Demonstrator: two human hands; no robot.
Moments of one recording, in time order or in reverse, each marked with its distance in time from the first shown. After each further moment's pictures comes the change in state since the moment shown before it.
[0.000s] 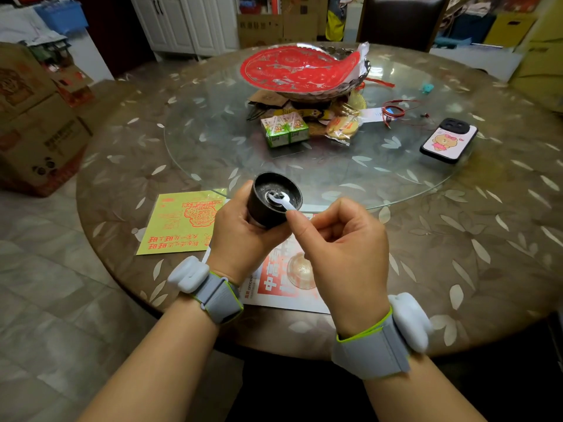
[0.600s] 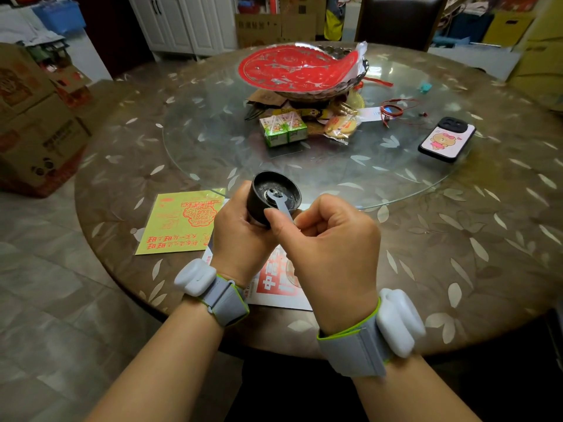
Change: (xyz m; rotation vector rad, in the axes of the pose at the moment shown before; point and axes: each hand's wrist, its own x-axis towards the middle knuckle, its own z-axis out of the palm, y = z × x) left_hand -0.006 0.007 0.004 0.129 0.079 0.005; right_hand -0.001 -0.004 0.012 -0.131 0.028 -0.192
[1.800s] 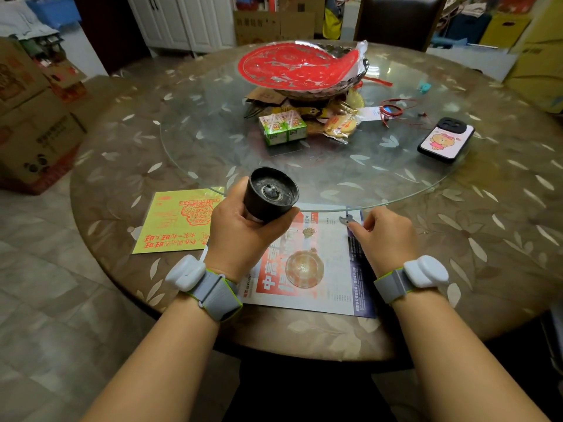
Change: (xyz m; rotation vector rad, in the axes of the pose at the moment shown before) left_hand 0.008 -0.010 -0.004 -0.090 -0.066 -0.017; right_hand 0.059 0.139 -0.045 -0.751 -0.189 0.138
